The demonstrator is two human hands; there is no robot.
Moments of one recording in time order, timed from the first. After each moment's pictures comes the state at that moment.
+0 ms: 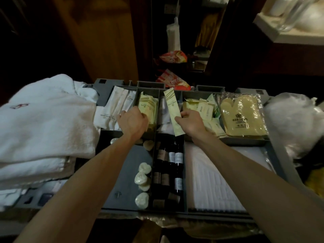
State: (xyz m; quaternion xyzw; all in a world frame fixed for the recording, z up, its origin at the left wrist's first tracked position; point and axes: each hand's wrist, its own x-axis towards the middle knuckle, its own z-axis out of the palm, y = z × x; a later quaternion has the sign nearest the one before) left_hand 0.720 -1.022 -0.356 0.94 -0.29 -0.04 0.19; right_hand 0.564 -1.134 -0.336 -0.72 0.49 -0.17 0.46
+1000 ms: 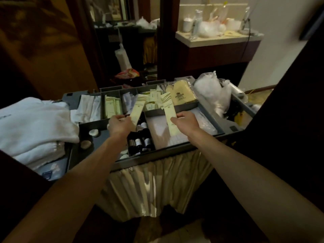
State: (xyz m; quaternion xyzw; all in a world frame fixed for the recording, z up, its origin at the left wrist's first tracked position) left_hand 0.568 -0.905 -0.309 0.76 -0.19 -0.28 0.55; right_hand 0.352 -0.977 -0.288 -0.60 0.57 -0.31 0.47
